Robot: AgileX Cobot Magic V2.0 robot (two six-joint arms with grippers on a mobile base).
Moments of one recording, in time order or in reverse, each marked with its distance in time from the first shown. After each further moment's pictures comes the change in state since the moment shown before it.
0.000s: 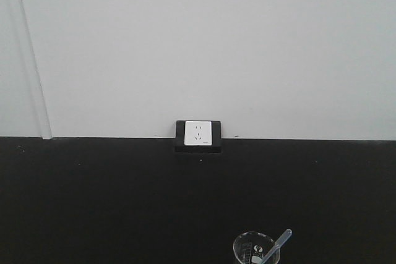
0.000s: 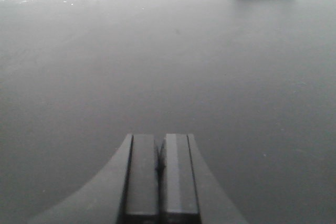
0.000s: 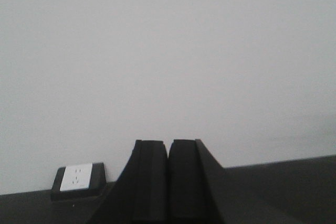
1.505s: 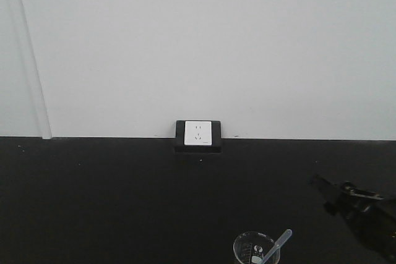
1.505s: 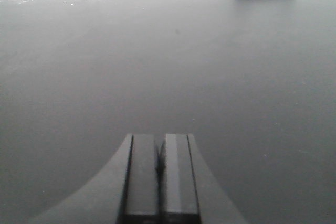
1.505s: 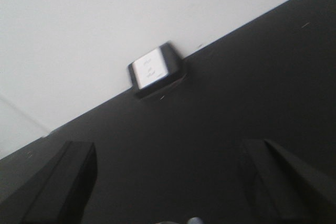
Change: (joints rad) left arm 0.000 0.000 0.000 0.000 0.000 0.000; right arm 0.261 1.107 -0.328 -0.037 -0.298 0.566
